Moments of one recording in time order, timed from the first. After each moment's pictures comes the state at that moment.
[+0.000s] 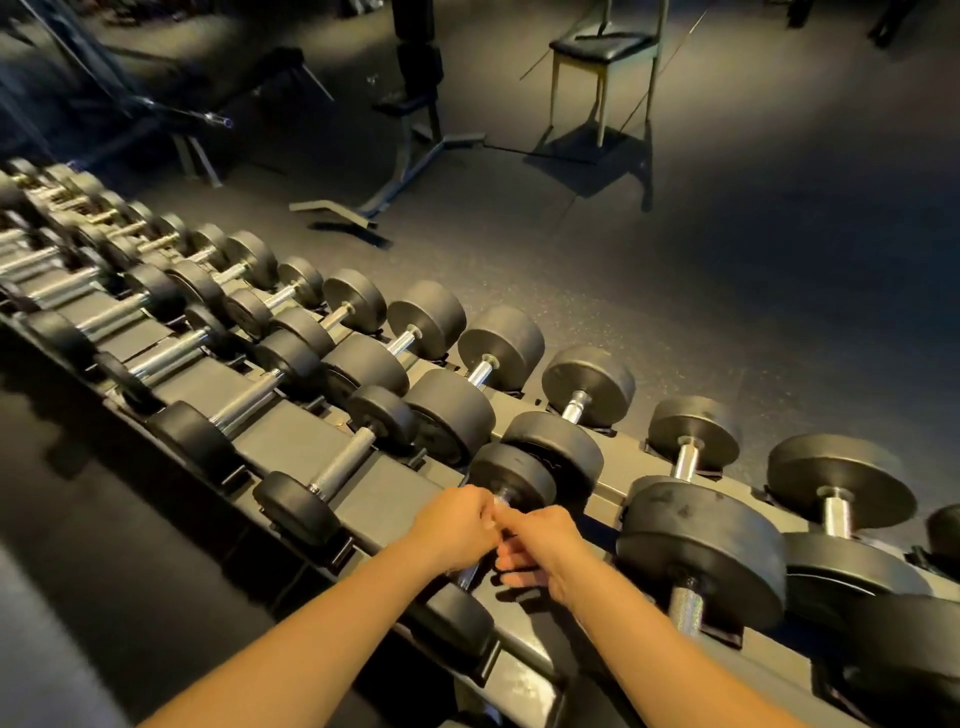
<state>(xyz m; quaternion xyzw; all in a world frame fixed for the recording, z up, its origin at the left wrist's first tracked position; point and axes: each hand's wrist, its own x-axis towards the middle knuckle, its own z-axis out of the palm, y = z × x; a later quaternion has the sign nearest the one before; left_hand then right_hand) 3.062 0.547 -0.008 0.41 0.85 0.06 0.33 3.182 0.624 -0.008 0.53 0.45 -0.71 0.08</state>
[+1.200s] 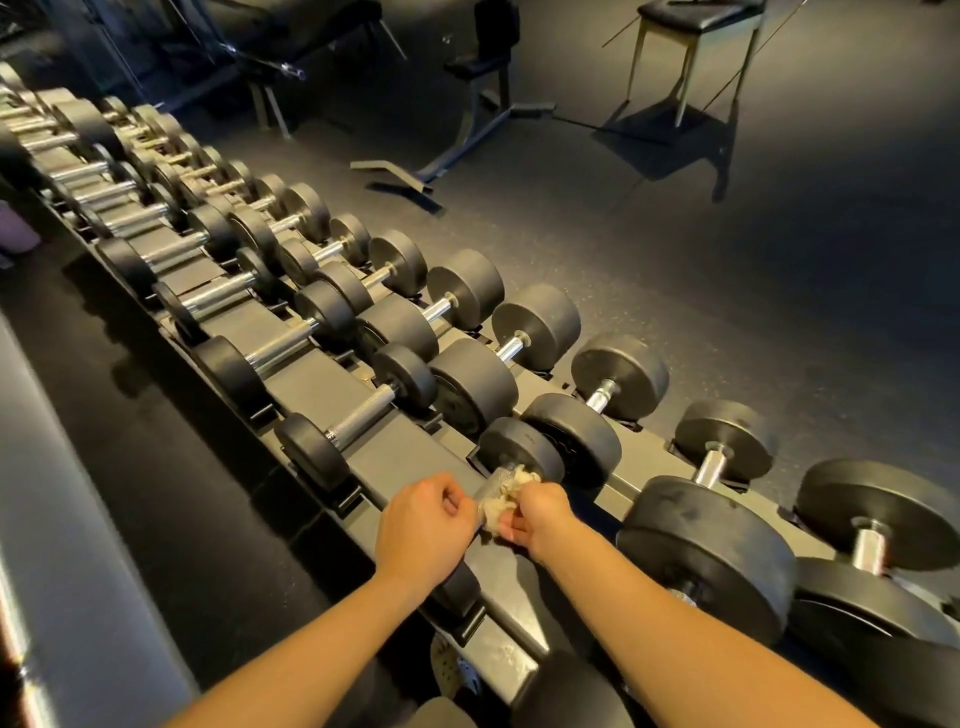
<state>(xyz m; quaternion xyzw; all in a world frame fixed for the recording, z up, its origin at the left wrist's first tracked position) 3.109 0.495 -0.002 0.23 0.93 0.26 0.14 3.161 0.633 -0.041 0.59 0.36 -0.72 0.07</state>
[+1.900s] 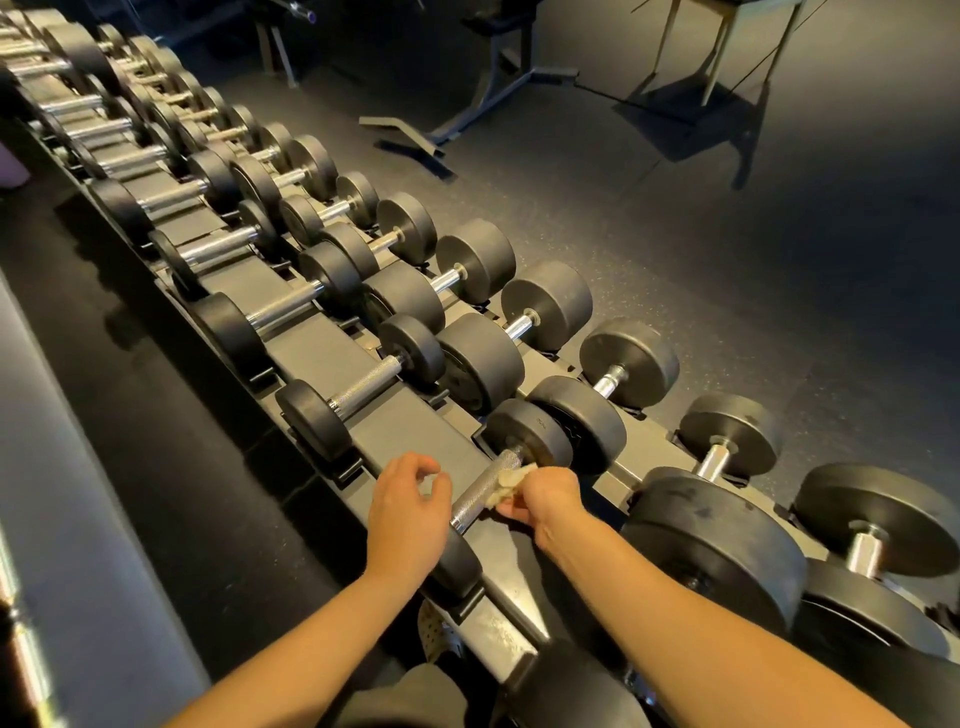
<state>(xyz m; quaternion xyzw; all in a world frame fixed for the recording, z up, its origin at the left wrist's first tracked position) 3.113 0.476 -0.009 0.11 0.92 0.35 0.14 3.154 0.633 -0.051 0.60 0.37 -0.70 0.05</state>
